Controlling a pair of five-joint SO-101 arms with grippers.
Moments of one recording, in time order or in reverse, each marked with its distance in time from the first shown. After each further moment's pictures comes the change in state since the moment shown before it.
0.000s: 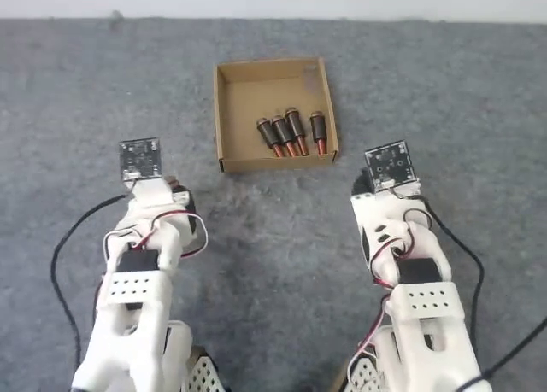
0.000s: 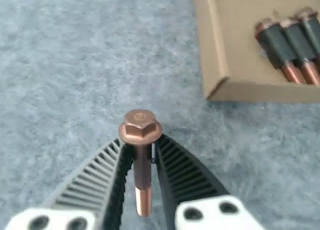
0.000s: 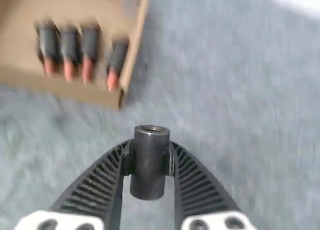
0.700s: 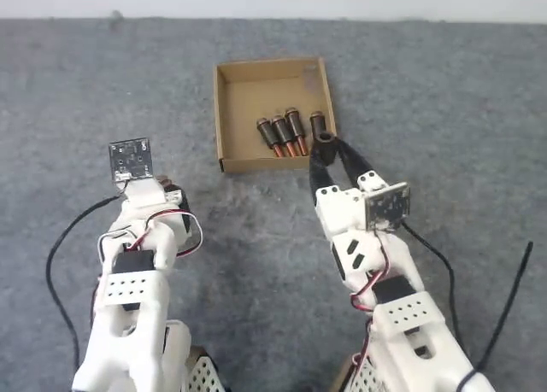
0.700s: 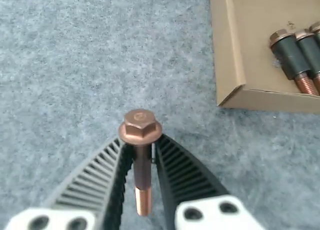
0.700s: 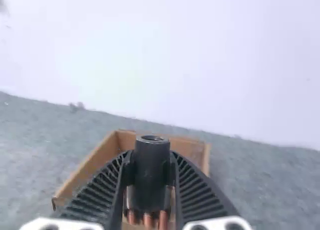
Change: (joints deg) left arm -2.3 -0.4 0.0 -0.4 0.4; right arm -13.8 0.0 10.9 -43.6 -13.2
